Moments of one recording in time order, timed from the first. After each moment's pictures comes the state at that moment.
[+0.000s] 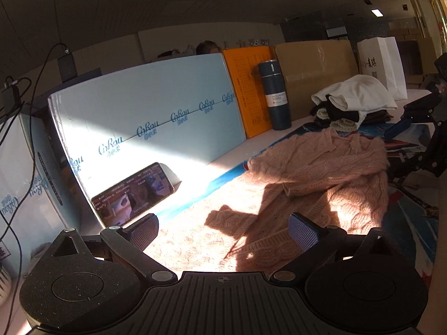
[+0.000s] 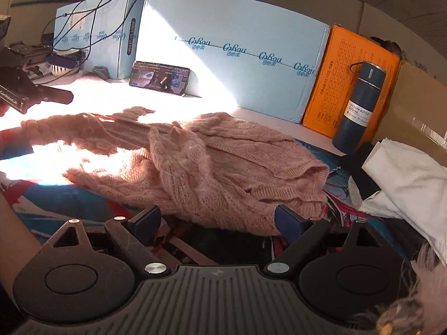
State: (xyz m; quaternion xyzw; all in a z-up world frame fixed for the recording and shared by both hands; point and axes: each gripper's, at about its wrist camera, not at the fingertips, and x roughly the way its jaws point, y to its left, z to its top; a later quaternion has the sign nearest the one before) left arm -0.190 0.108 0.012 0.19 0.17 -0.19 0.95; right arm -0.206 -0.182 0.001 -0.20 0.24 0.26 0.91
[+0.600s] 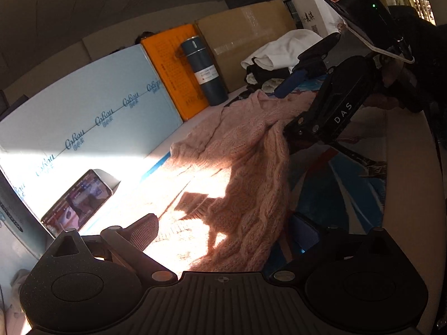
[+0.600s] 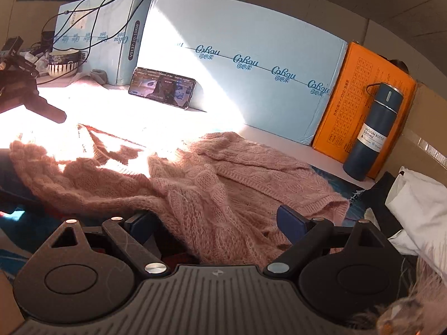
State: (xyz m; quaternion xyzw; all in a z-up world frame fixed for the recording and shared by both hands) left arm -0.205 0.030 -0.021 0.29 0.19 -0.22 0.91; right arm -0.177 -0.149 0.001 -0.18 0.20 0.28 0.92
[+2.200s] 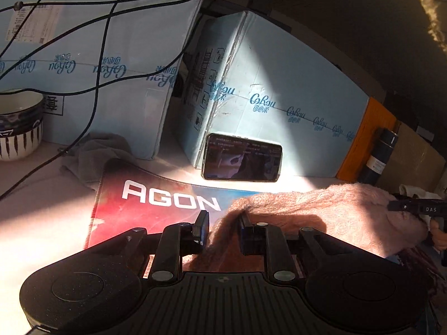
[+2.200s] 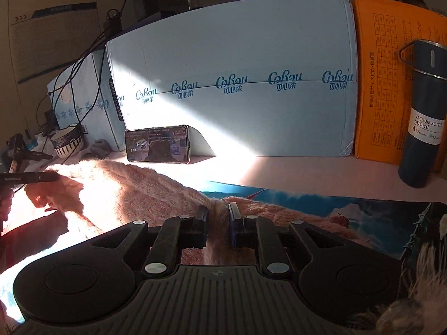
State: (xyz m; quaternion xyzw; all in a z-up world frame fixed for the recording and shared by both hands) left arm -0.129 0.283 0.006 -0.16 0.22 -0.05 0.96; right arm -0.021 -0.137 0.033 -0.01 0.27 0.38 0.89
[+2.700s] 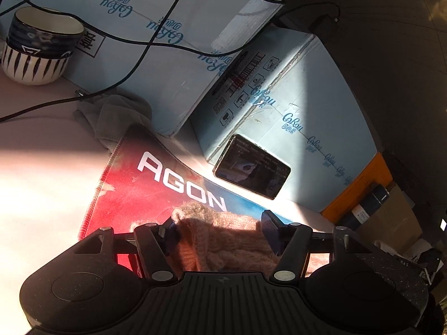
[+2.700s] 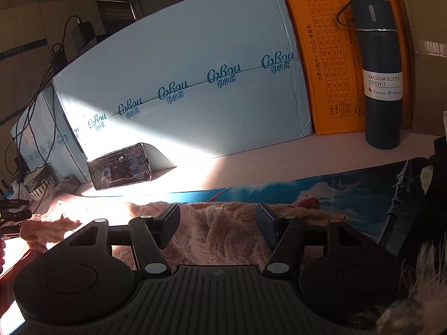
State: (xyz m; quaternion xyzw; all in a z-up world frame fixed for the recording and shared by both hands) left arm -0.129 0.321 -0.016 -0.31 0.21 -0.06 0.92; right arm -0.016 -0.173 0.023 0.08 0.28 0.30 0.91
